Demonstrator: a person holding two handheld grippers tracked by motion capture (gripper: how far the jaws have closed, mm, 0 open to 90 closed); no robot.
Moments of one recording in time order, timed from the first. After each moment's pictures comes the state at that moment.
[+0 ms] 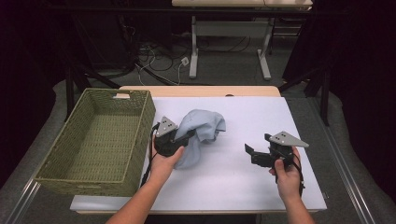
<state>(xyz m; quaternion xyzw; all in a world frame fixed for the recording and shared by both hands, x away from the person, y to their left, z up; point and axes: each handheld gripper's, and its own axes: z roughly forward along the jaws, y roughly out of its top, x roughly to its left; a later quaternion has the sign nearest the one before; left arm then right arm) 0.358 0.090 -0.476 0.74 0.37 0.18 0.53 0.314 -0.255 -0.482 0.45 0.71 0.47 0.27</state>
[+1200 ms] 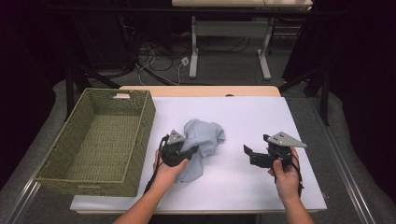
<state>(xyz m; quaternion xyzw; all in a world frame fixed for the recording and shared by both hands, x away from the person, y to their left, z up) 0.361 0.080 -0.534 0.79 0.38 0.11 0.46 0.314 -0.252 -0.484 0.44 0.71 0.47 0.27</state>
